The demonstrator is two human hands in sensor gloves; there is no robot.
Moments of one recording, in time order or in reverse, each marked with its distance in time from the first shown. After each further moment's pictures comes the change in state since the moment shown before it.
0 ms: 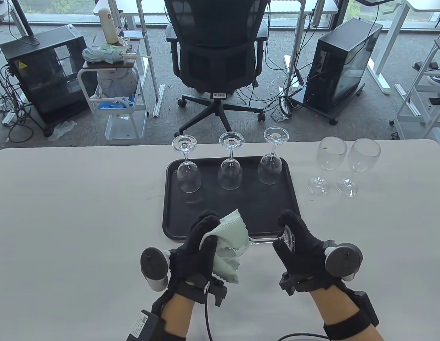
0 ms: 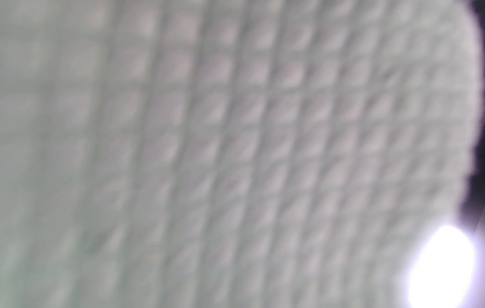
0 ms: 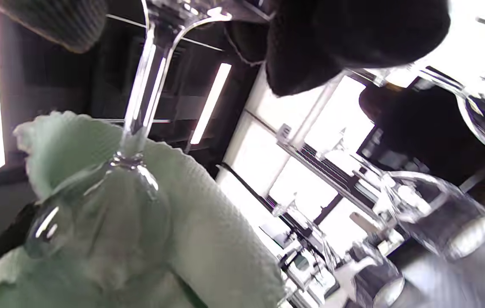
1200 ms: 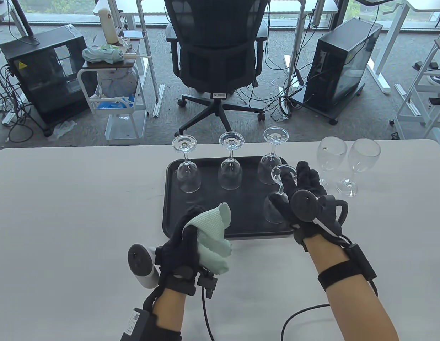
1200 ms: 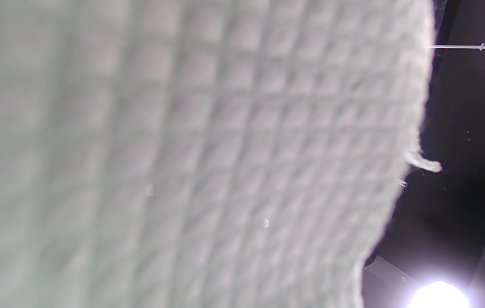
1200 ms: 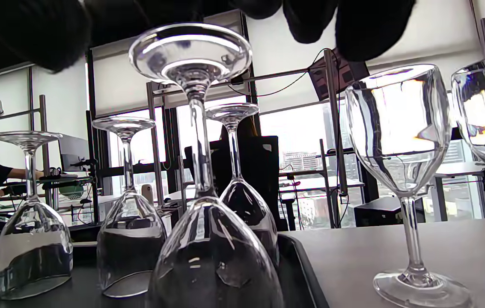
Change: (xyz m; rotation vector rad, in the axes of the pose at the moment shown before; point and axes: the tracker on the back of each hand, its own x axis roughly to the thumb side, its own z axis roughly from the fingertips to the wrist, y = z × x) left_hand -0.006 0.025 -0.002 0.106 0.022 0.133; right_hand 0.001 -0.020 -0.089 -0.053 0.176 1.046
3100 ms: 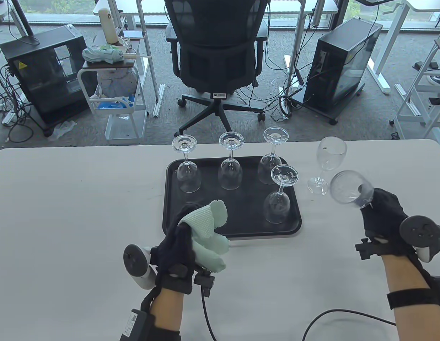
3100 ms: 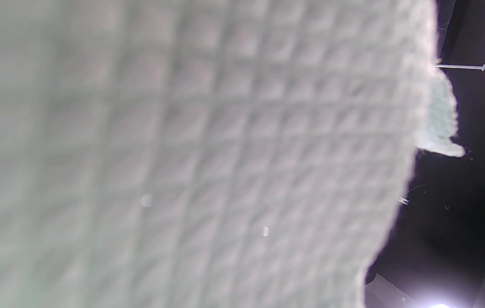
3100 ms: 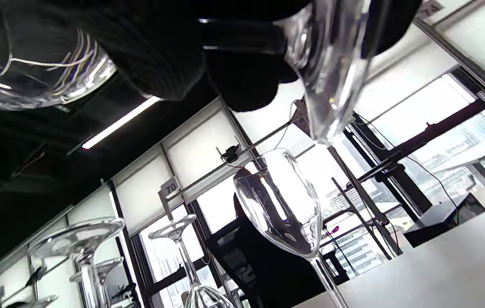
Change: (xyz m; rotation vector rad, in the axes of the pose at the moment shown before) left_hand 0.004 0.005 -0.001 0.037 0.014 0.030; right_hand -0.154 -0.043 0.065 -0.239 -0.099 -0.263
